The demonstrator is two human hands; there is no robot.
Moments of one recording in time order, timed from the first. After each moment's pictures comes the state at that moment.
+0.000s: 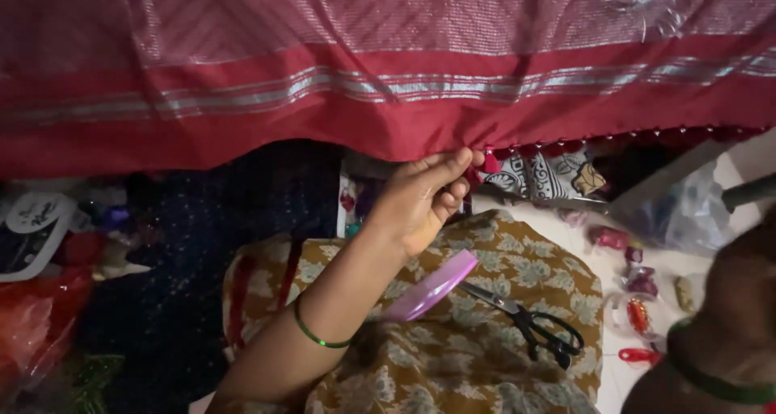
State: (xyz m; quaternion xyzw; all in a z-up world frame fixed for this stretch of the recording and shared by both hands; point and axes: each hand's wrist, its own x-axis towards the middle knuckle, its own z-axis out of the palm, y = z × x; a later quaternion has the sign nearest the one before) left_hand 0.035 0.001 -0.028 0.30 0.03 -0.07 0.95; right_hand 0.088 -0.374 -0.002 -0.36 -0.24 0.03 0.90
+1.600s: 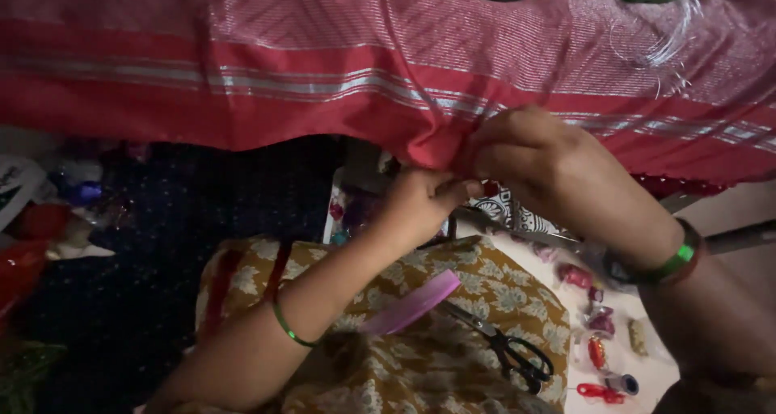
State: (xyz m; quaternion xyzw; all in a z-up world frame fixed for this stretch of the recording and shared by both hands) left_hand 0.023 0.018 -0.020 0.69 -0.07 0.20 0.69; right_hand 0.076 -0.132 0.149 -0.71 -0.67 -0.18 0.13
